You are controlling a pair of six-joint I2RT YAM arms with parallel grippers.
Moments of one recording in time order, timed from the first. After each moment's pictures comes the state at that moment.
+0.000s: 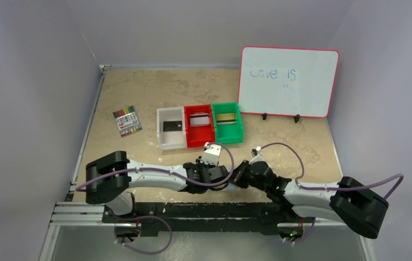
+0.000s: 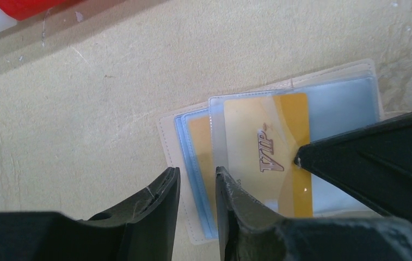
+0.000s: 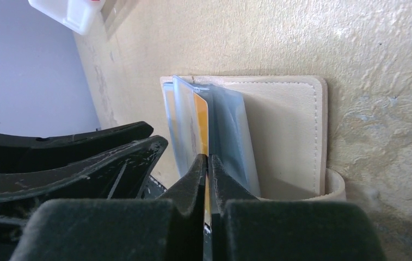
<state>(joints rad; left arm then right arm) -1.33 1.62 0.91 -0.45 -0.66 -0.92 0.91 1.08 0.06 0.46 0.05 1.35</state>
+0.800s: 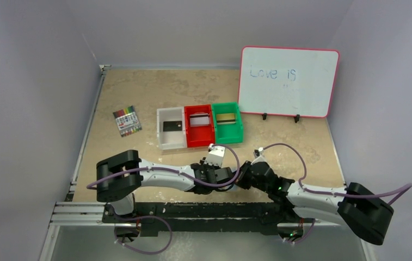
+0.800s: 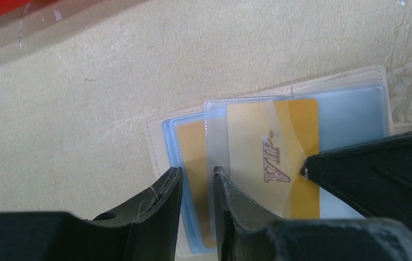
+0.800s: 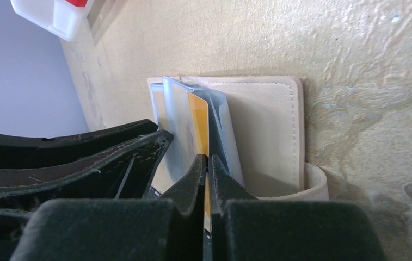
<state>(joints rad) -1.34 1.69 0.95 -0.43 -0.67 -0.93 0.91 0.98 0.06 0.33 0.08 1.34</state>
